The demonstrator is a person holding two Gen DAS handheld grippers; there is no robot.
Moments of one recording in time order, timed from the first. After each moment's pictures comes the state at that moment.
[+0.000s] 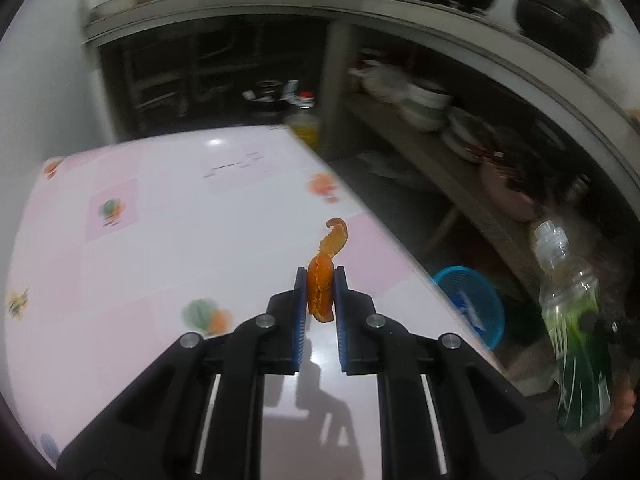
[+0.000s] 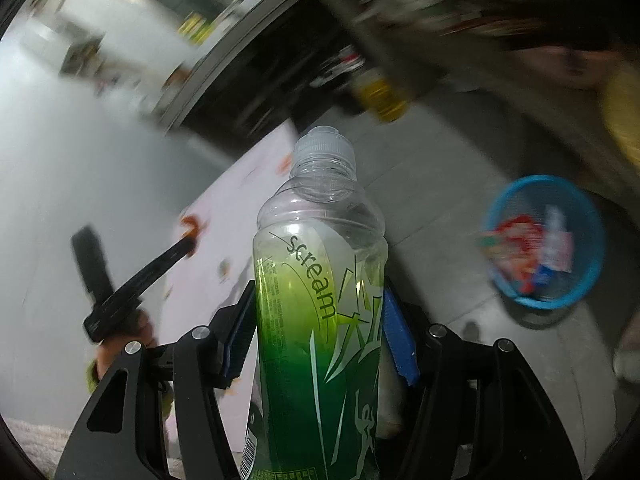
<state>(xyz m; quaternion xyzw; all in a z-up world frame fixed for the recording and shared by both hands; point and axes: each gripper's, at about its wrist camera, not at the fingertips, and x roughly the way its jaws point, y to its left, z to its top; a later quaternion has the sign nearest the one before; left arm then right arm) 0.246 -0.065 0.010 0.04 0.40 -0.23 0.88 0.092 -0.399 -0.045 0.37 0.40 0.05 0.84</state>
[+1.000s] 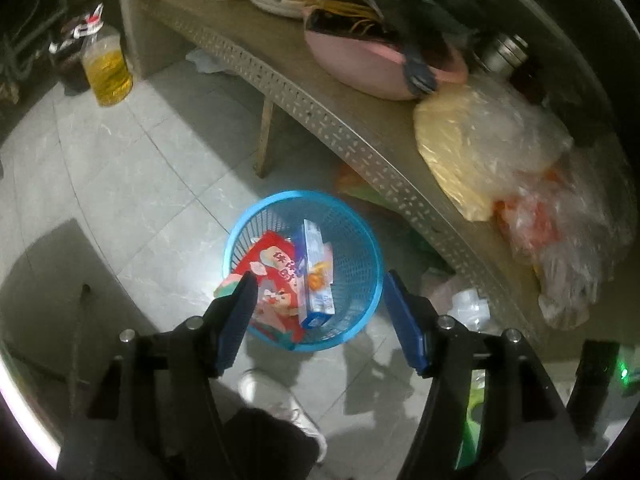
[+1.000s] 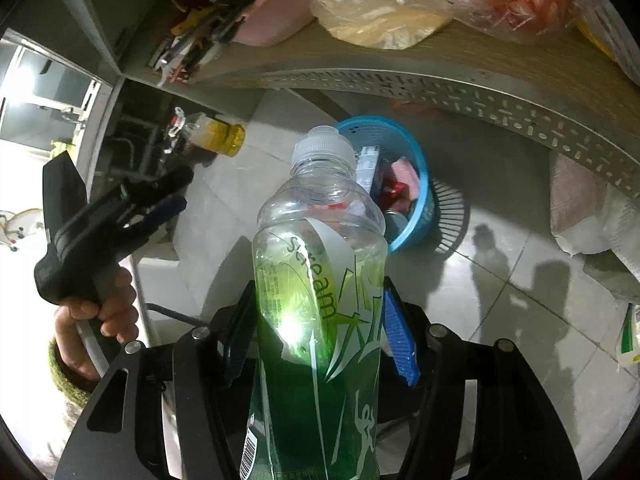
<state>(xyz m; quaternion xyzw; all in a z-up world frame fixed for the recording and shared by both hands) 0.230 -0.419 -0.123 0.11 0.56 -0.39 0.72 -0.020 -0.549 -0.187 0.52 0.42 -0.14 0.73</state>
